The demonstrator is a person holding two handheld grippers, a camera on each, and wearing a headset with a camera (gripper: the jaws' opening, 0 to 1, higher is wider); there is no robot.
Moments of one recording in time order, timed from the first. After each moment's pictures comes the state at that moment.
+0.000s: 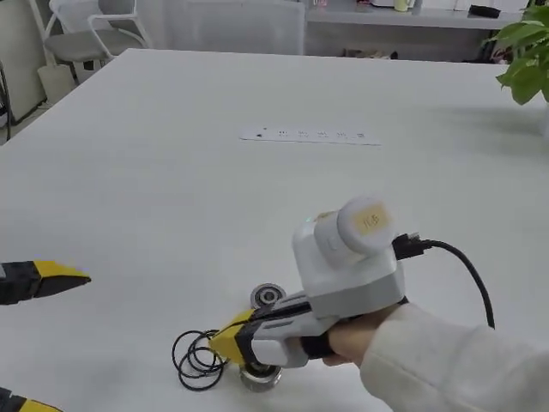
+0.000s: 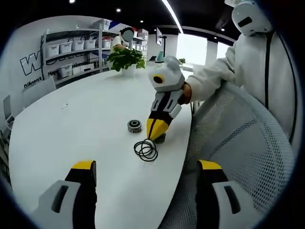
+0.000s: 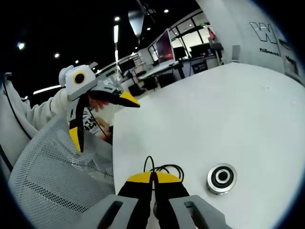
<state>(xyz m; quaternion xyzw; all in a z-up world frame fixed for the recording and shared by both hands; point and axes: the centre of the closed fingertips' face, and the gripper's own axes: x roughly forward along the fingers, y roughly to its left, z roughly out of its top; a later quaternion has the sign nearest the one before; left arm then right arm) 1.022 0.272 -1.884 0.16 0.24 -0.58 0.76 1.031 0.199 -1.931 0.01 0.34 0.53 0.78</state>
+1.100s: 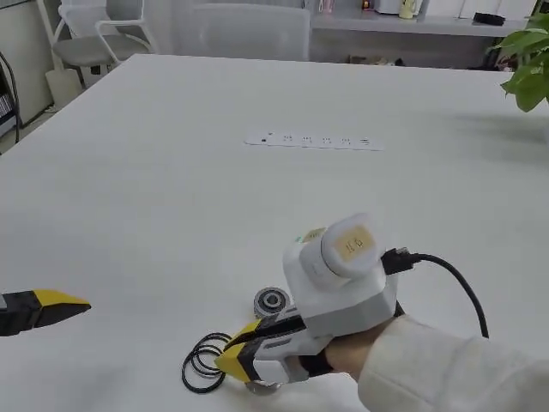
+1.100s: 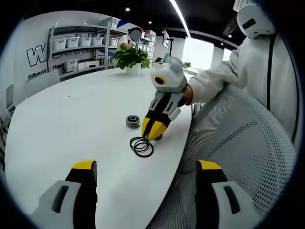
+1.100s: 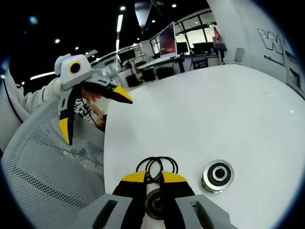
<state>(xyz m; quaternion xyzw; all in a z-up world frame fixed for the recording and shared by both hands) 1.009 0.272 -1.891 0.13 0.26 -0.57 0.77 1.033 0.193 -1.948 -0.05 0.35 0.52 0.78</state>
